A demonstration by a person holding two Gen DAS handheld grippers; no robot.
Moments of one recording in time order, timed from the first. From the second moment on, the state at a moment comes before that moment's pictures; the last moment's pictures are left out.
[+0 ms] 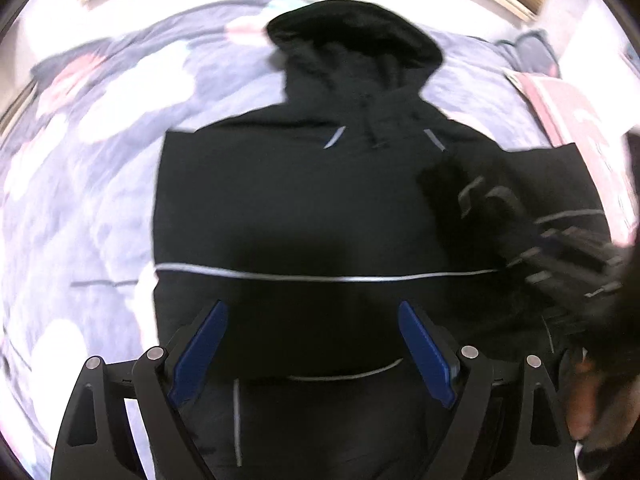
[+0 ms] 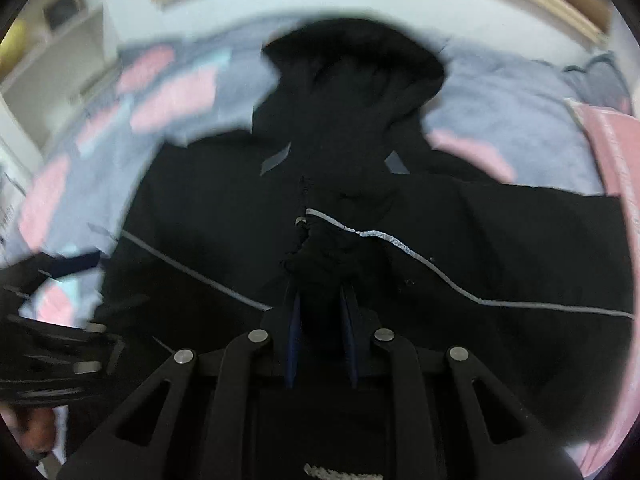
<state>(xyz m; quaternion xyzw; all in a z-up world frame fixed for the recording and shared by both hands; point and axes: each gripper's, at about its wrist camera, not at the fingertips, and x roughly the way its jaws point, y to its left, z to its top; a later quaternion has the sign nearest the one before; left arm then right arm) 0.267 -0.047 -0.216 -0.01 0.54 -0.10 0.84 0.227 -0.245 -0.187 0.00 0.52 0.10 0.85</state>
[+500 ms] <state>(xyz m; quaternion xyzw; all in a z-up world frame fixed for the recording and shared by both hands) 0.297 -0.087 -0.229 -0.06 0.54 -0.24 0.80 0.200 -0.309 -0.187 0.07 0.52 0.10 0.84</state>
